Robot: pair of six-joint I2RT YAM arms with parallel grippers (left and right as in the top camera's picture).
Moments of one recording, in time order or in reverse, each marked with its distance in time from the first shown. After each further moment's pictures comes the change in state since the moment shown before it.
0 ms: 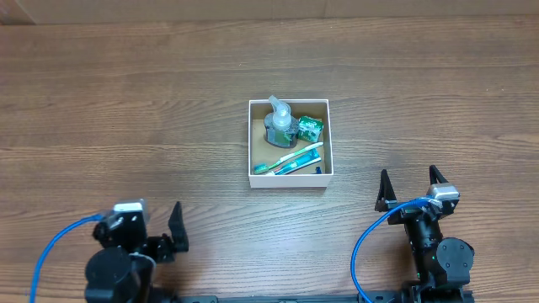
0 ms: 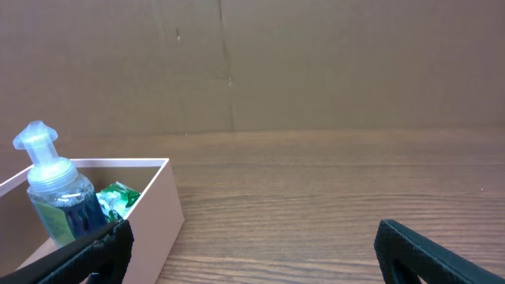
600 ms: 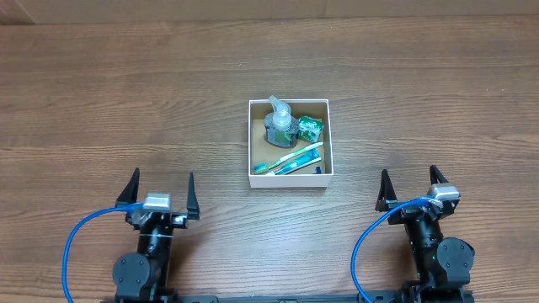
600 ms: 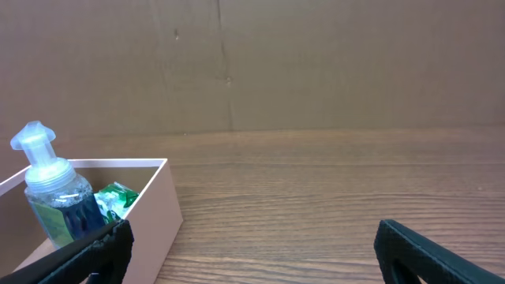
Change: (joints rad) left arm 0.006 -0.153 -0.534 0.846 0.060 0.239; right arm -0.005 0.000 0.000 0.000 0.000 0.000
